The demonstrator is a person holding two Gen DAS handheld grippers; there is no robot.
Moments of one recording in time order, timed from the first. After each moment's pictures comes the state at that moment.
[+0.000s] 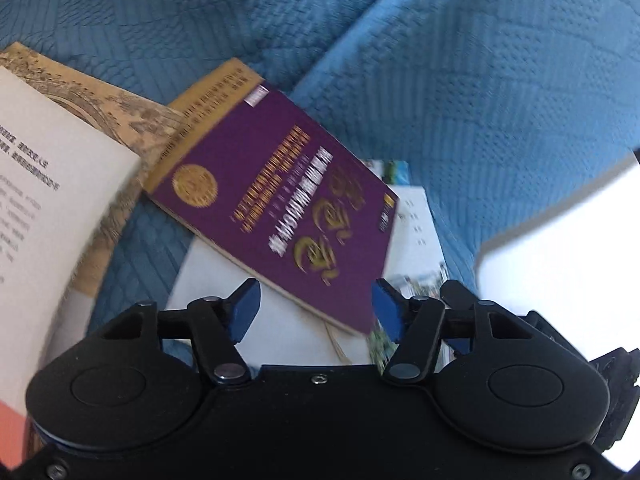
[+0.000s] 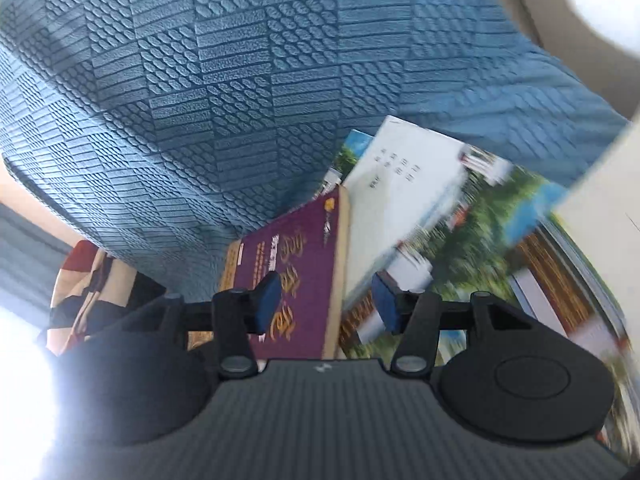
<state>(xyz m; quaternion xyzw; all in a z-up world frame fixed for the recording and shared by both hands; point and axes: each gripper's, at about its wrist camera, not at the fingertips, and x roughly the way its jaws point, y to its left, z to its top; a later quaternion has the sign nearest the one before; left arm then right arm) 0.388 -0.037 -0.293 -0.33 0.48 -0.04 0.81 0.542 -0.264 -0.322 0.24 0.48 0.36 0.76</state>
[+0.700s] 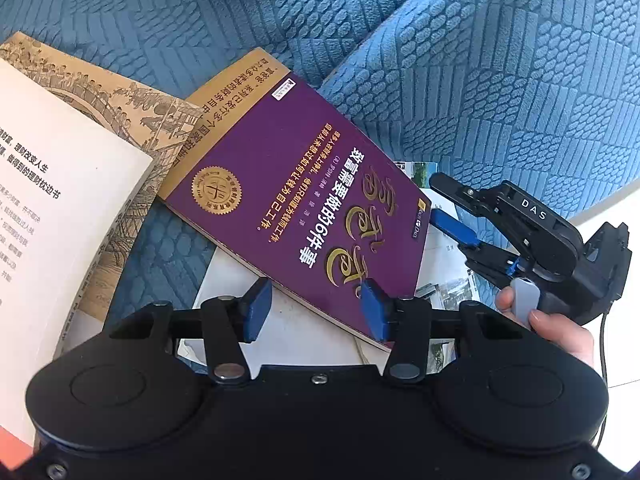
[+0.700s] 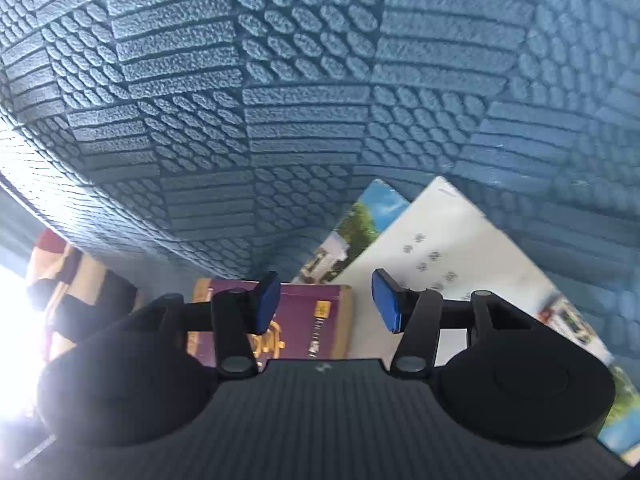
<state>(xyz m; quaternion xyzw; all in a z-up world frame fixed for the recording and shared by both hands) 0.400 -0.034 -0.307 -0.33 0.50 -0.02 0.80 0.642 -0.194 -0.344 0.19 0.50 0.40 0.74</state>
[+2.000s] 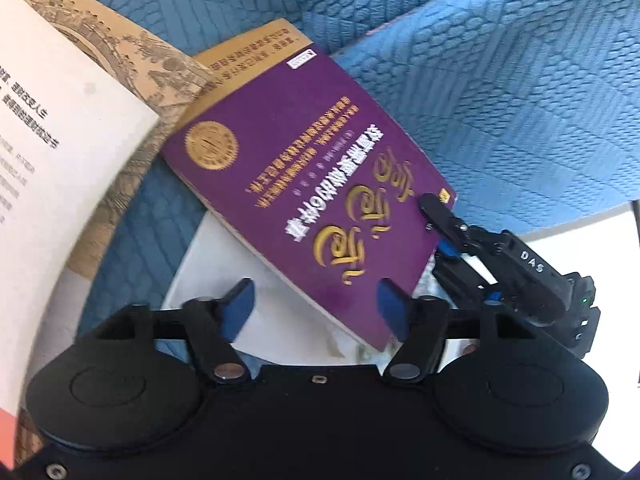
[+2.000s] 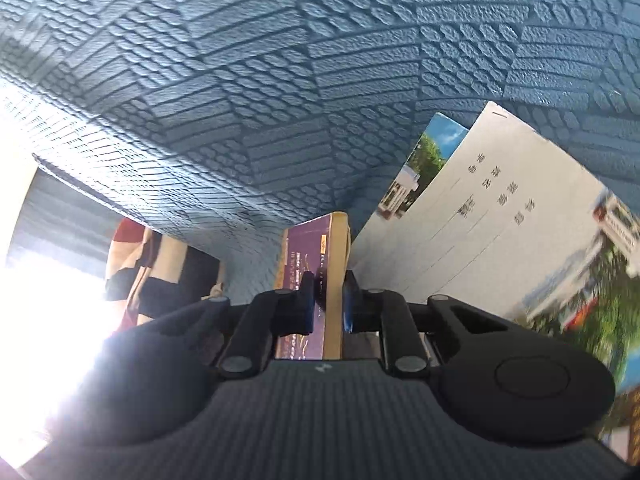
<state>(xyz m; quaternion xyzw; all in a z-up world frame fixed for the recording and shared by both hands) 0.397 -0.018 -0.320 -0.42 0.52 -0.07 0.74 0.617 -0.215 -0.339 0.26 0.54 0.46 0.66</state>
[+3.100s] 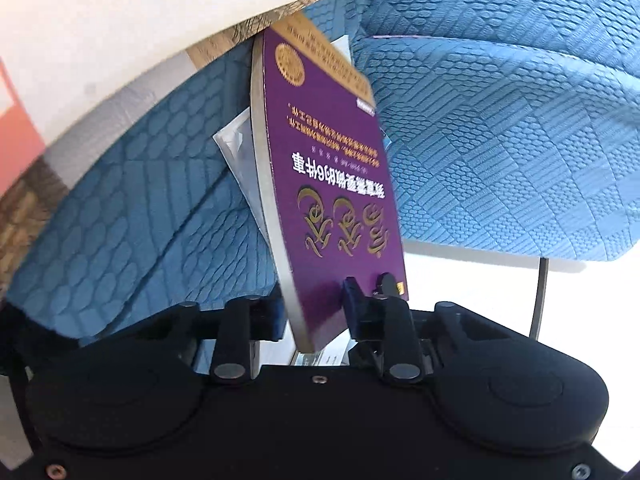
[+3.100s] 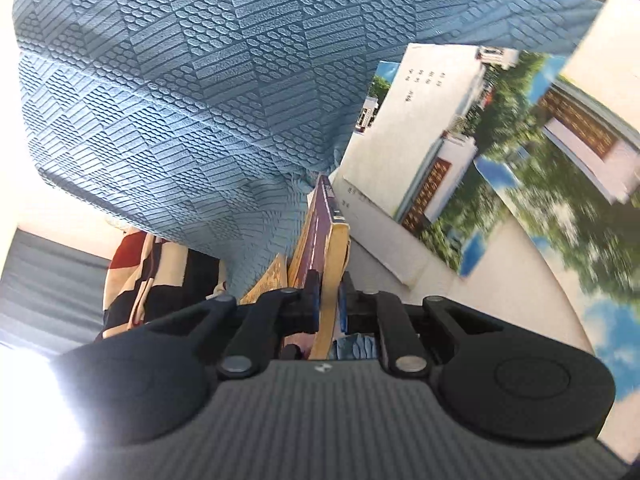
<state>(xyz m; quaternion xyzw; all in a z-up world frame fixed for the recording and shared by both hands) 0.310 0.036 -0.343 -0.62 0.47 -0.09 0.62 0.477 -0.278 -0.307 0.32 0.52 0.36 0.70</state>
